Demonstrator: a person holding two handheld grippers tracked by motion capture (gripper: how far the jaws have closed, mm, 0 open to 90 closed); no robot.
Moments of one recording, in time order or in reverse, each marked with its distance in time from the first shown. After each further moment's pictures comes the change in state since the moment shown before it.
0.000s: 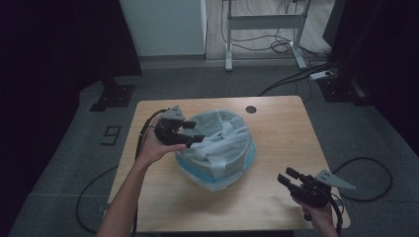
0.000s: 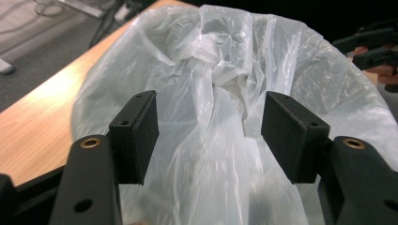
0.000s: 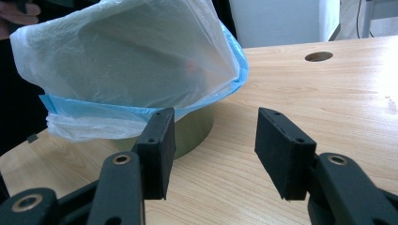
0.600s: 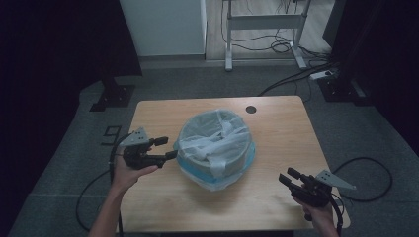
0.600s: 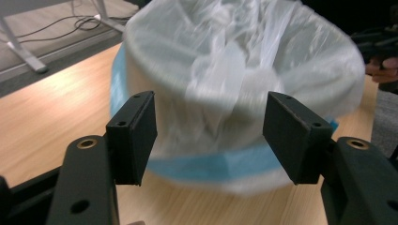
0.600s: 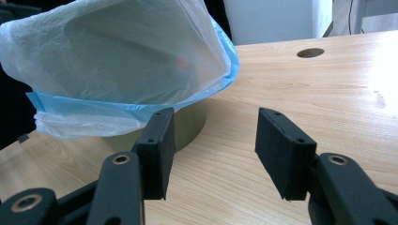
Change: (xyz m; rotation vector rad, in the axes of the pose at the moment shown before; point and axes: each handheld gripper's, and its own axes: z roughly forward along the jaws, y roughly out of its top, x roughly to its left) left arm -0.012 -0.082 -0.061 -0.112 0.082 -0.090; right arm -0.004 -0.002 0.000 0.008 -0.023 0.003
